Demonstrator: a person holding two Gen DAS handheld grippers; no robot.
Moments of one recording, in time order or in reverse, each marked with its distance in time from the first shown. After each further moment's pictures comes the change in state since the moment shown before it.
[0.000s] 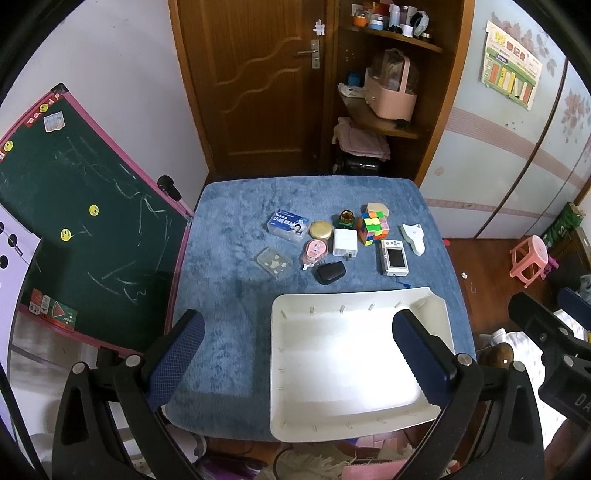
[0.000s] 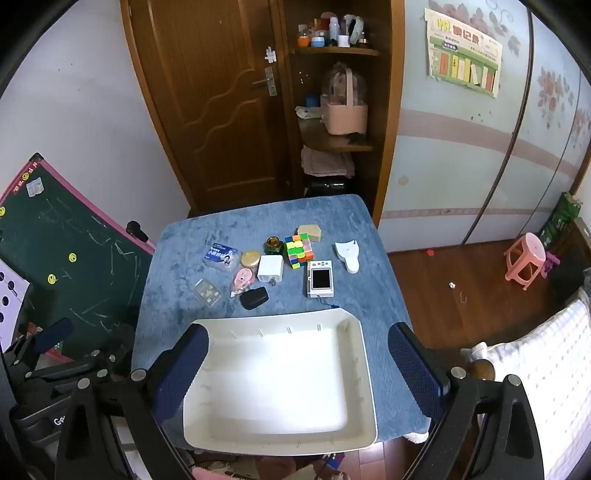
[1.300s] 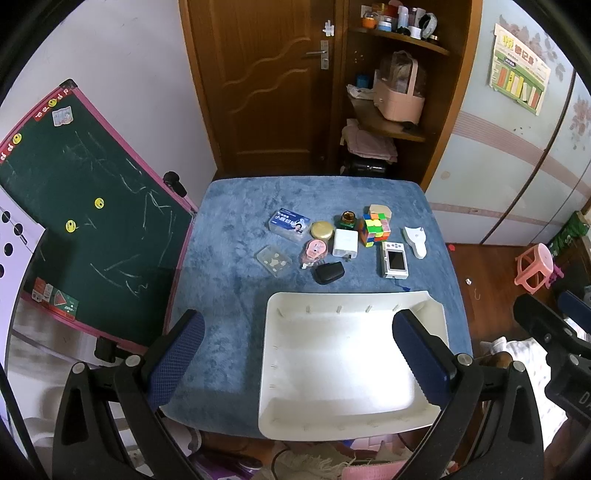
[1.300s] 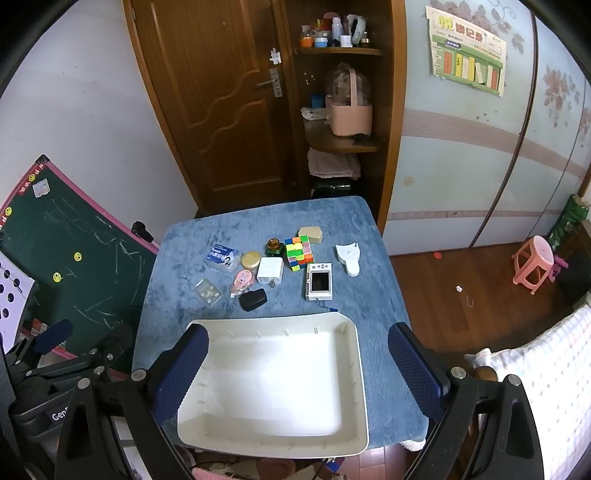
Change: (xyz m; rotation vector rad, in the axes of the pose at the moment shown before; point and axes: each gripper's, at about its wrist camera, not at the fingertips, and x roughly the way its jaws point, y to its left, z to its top) left arm -0.006 -0.005 0.000 -0.022 -0.003 0.021; right arm 0.005 -0.004 0.002 -0.004 0.003 0.011
